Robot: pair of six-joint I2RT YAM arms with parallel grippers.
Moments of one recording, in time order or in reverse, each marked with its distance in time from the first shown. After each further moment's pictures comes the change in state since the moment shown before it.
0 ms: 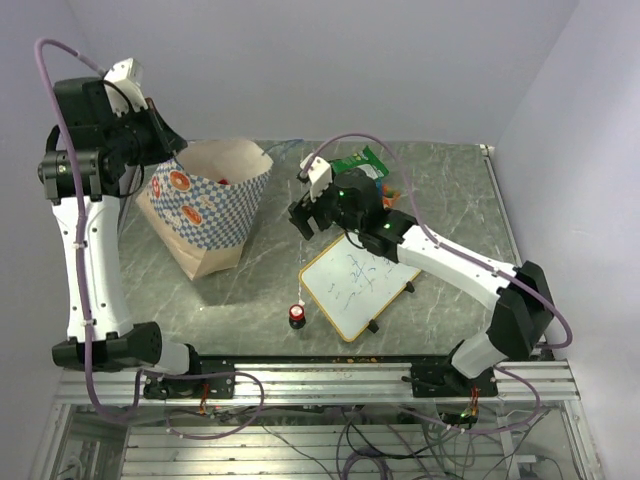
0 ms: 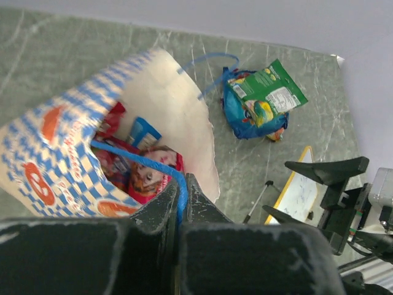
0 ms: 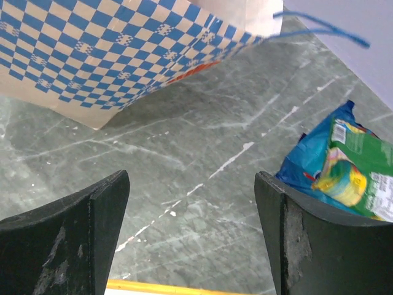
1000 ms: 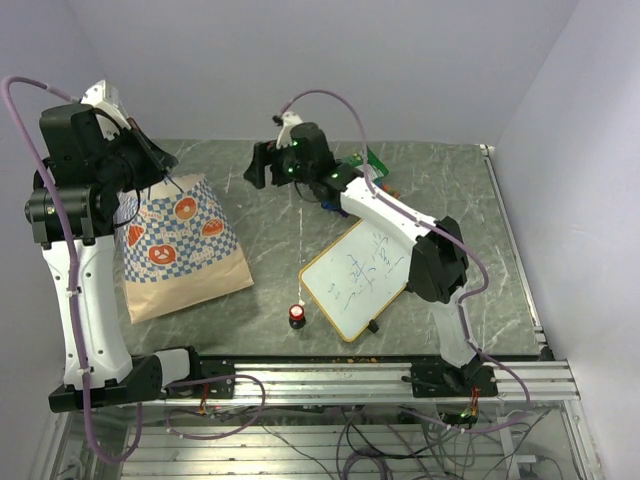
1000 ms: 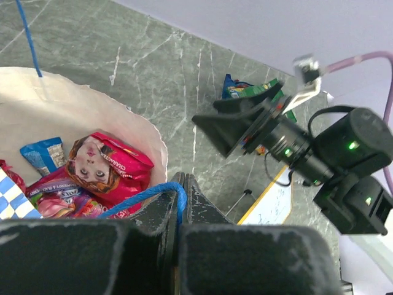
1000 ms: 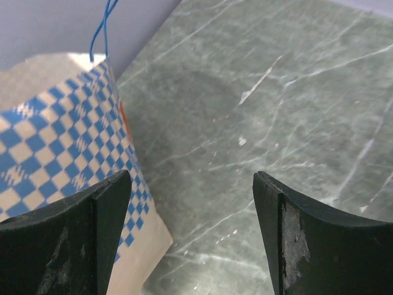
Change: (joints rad) left arm 0.000 -0.208 -0.170 -0.029 -0.138 -0.214; right arm -0.097 0.607 0.727 -0.086 -0.150 0.527
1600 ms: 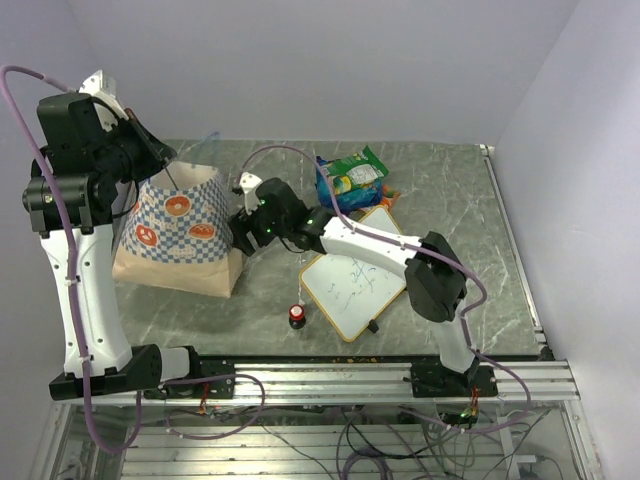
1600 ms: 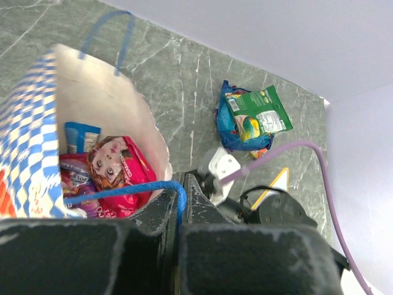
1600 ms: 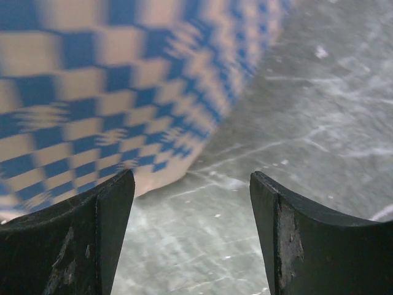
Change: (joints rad) left arm 0.000 0.060 0.087 -0.026 -0.006 -0.023; right arm 0.226 -0.075 -0.279 -0.043 0.069 -0.257
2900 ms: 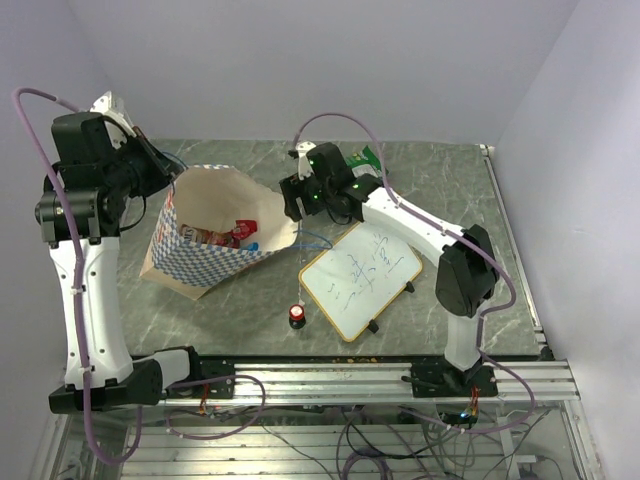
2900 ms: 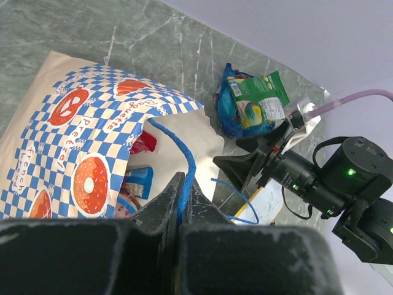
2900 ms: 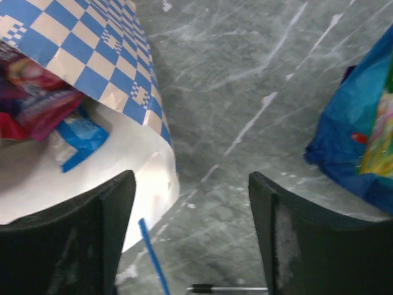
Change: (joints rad) left arm 0.000 -0.087 -0.187 0.054 0.009 -0.037; right arm -0.208 -0.137 -0.015 -0.240 0.040 -0.019
